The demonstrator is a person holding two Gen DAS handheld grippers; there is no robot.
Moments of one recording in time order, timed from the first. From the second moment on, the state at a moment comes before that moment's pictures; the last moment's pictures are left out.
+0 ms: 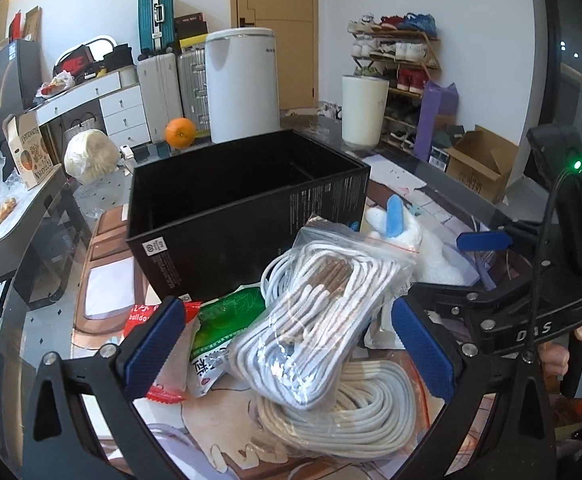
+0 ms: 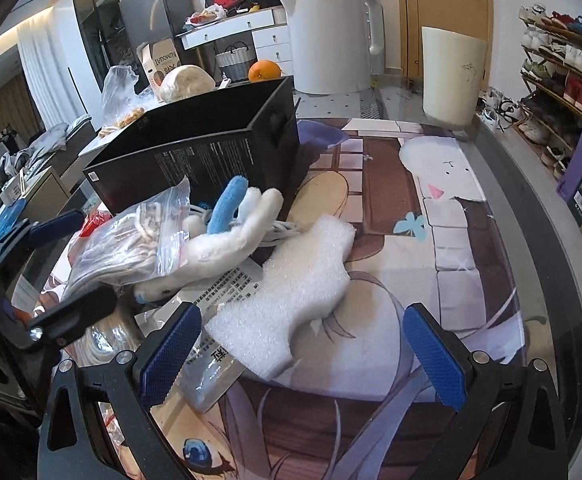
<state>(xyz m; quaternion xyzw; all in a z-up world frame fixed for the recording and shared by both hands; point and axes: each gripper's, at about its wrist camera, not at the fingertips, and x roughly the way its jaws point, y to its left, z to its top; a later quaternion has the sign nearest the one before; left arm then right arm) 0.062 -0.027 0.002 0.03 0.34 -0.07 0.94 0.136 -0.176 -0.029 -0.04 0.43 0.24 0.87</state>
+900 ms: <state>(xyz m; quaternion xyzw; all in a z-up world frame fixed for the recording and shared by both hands) 0.059 -0.030 0.001 0.02 0.35 -0.12 0.93 0.140 -0.179 -0.029 -0.06 0.42 0.23 0.87</state>
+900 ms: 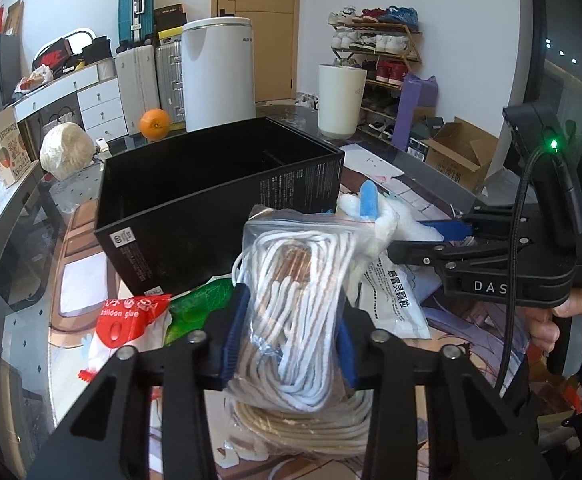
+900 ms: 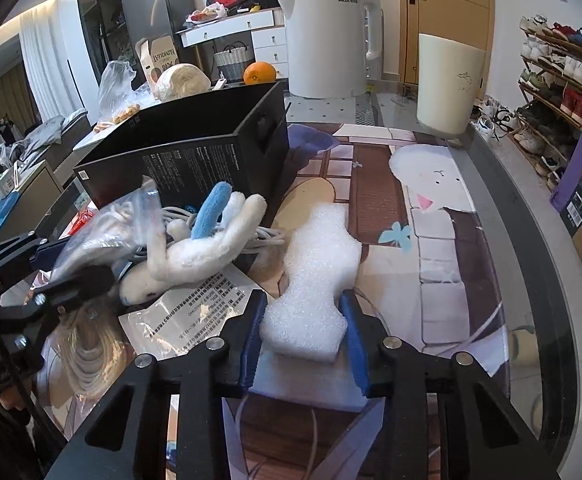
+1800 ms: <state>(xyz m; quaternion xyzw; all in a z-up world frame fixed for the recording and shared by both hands) 0.048 0.016 0.046 -0.05 0.26 -0.06 0.96 0.123 -0.180 0.040 -0.07 0.32 0.28 0.90</state>
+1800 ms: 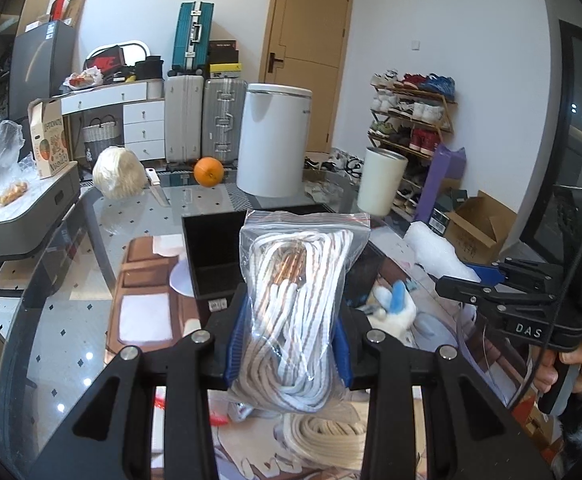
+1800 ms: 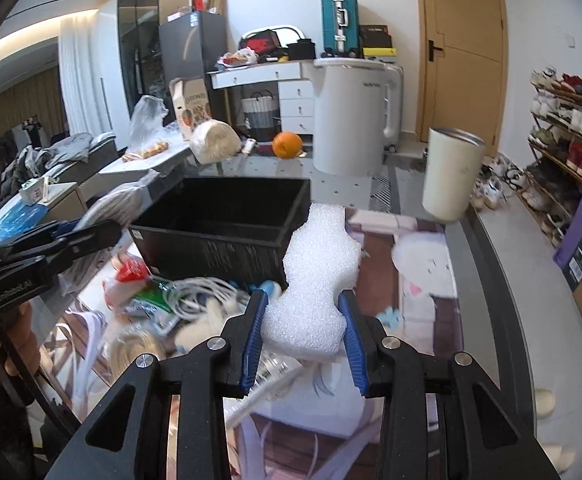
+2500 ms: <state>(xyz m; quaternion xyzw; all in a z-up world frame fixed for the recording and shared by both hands) 0.095 0.030 0.053 -0.05 0.28 -0.02 0.96 0.180 -0.097 0.060 -0.14 0.32 0.37 0.86</state>
